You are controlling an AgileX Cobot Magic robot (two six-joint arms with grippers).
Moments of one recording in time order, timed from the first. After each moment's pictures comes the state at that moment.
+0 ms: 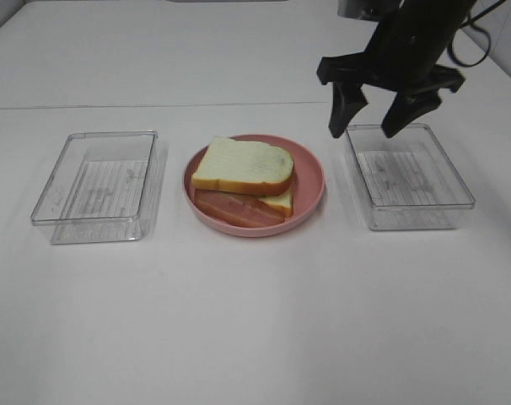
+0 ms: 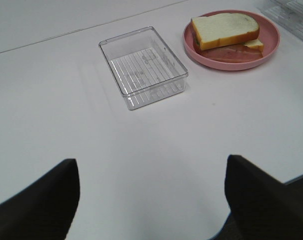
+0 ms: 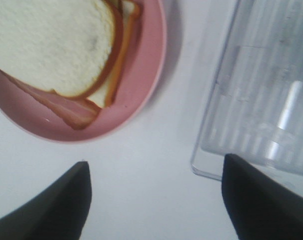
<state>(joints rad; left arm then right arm) -0.23 -0.01 -0.51 -0.06 1.05 0.11 0.29 1.93 -1.60 0.20 1.06 0.01</state>
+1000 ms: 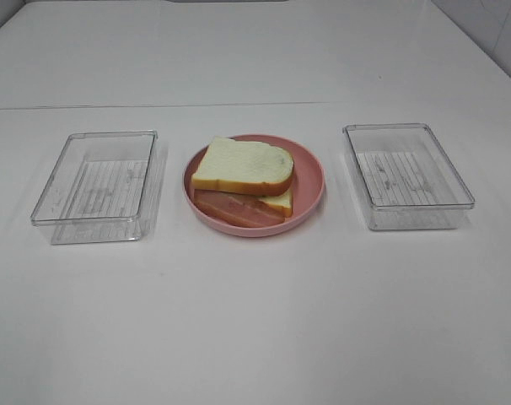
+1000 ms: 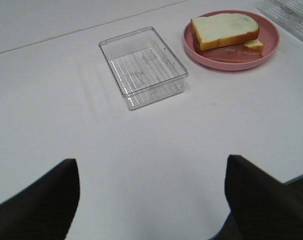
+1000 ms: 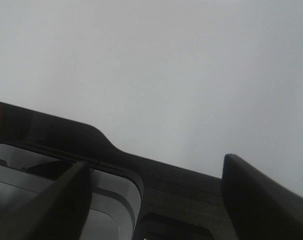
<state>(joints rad) -0.23 -0.01 -0.51 -0.06 1.05 0.11 0.29 0.76 -0.78 0.08 1.21 0.00</state>
